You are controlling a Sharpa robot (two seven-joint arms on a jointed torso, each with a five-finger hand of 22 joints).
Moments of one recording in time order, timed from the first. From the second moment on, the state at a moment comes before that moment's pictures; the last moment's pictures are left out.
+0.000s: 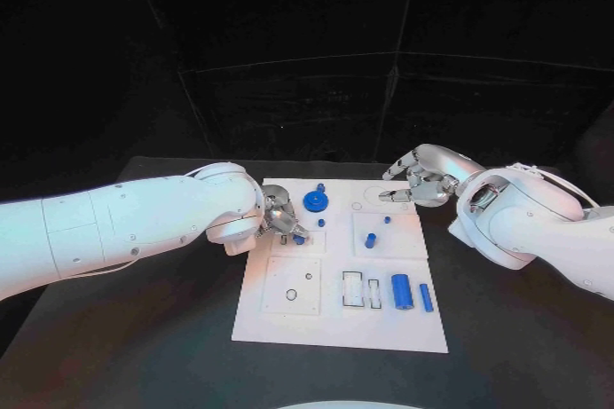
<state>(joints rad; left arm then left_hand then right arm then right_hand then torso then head) 1.39 -0.70 -0.19 1.49 -0.87 0.01 -0.61 1.17 -0.09 0.54 0.14 0.14 0.91 0.06 0.56 0.64 1.29 -0.02 1.07 0.98 1.47 -0.09 1.57 1.31 0.08 1.47 0.02 1.40 1.29 1.30 -0.92 -0.03 1.71 -1.36 -0.36 -0.34 1.40 -0.03 -0.12 0.21 0.29 0.90 0.16 0.12 0.07 1.32 0.07 1.22 1.21 1.45 -0.01 1.21 0.76 0.04 1.40 0.10 1.45 1.31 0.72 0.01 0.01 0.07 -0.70</state>
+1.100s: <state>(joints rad) 1.34 -0.70 -0.19 1.51 -0.97 -0.15 -0.60 1.14 -0.10 0.59 0.12 0.13 0.91 0.06 0.57 0.65 1.30 -0.02 1.08 0.98 1.47 -0.09 1.57 1.31 0.08 1.47 0.02 1.40 1.29 1.30 -0.92 -0.03 1.70 -1.35 -0.36 -0.33 1.40 -0.03 -0.12 0.21 0.29 0.90 0.16 0.12 0.07 1.32 0.07 1.22 1.21 1.45 -0.01 1.21 0.76 0.04 1.40 0.10 1.45 1.31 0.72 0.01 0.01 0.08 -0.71</state>
